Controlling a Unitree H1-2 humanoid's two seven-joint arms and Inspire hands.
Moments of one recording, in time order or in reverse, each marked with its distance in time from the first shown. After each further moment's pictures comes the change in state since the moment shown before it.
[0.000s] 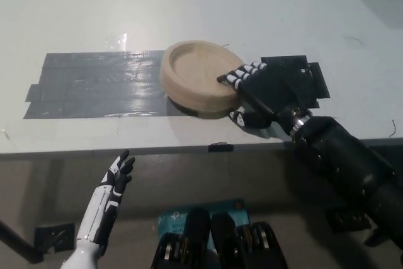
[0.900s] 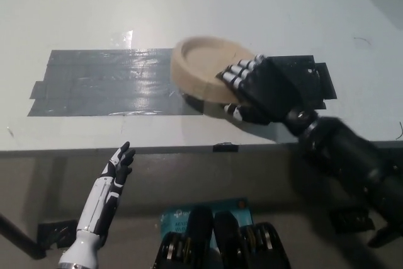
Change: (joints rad) left_arm -0.040 0.011 0.000 0.007 0.001 0.015 0.000; right_arm -0.024 -0.056 0.050 0.002 -0.117 -0.078 -0.487
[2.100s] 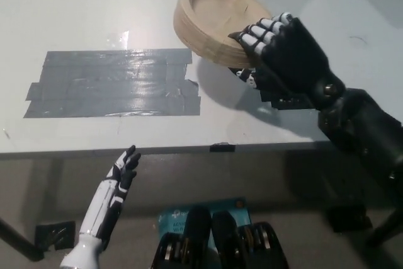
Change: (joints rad) left_arm 0.026 0.010 -0.019 -0.019 0.006 0.002 -0.027; right_arm -0.023 -0.027 -0.146 -0.101 -0.066 -0.041 0.017
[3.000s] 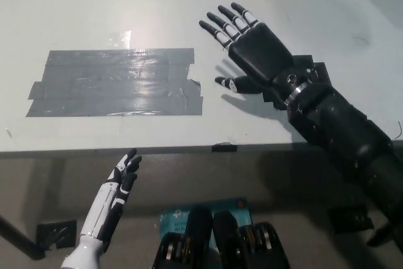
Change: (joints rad) left_arm -0.007 0.000 -0.003 0.002 0.004 0.013 0.000; right_arm -0.025 0.103 -0.038 0.056 0.057 0.107 0.433
